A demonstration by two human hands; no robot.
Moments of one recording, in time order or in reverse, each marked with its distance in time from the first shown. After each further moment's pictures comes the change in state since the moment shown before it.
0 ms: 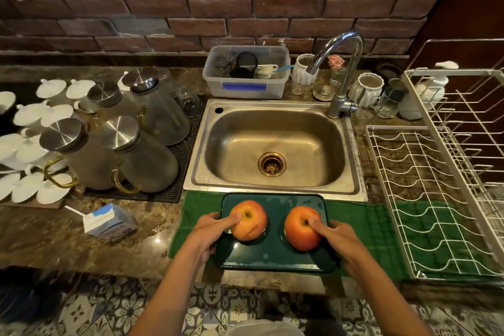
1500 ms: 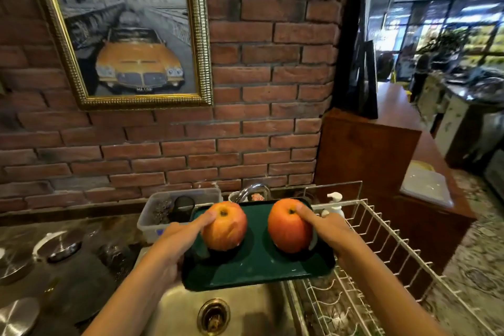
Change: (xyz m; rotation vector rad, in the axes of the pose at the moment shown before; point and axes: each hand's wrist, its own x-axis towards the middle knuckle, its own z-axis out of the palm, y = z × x) left_hand -0.112 0.284 0.098 0.013 -0.062 0.497; right_hand -0.068 -0.269 -0.154 -0.058 0.266 -0.434
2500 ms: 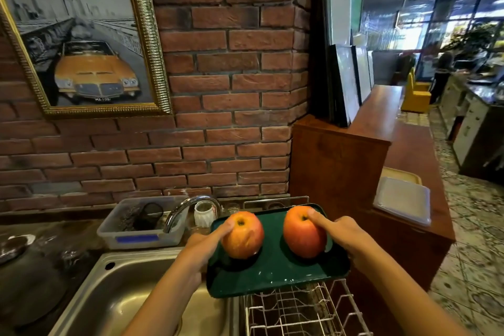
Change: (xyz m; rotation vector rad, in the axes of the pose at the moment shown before) left_hand -0.003 0.007 0.232 -0.025 0.001 -0.006; right_hand 0.098 0.058 -0.204 -0.066 -0.032 0.042
